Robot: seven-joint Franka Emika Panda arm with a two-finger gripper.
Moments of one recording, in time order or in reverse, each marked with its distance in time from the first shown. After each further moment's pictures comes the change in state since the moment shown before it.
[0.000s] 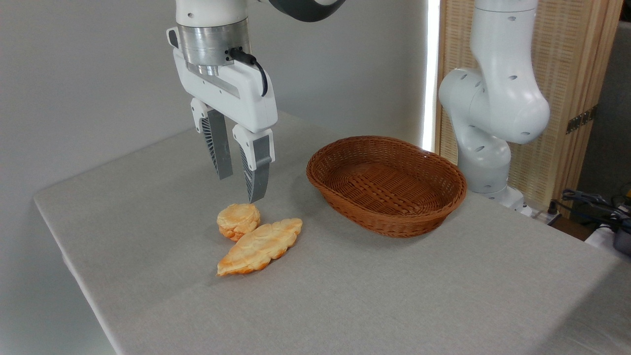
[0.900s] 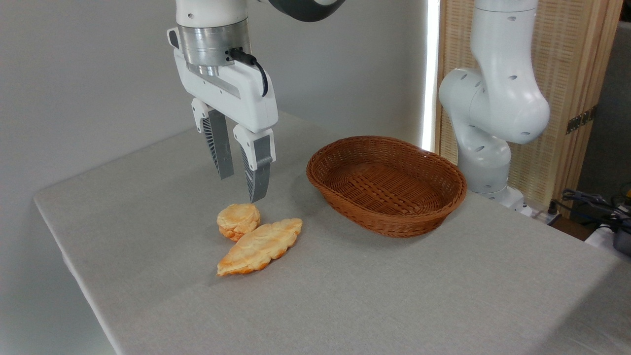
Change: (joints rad) arm 0.000 0.000 0.000 0.000 0.000 -0.007 0.000
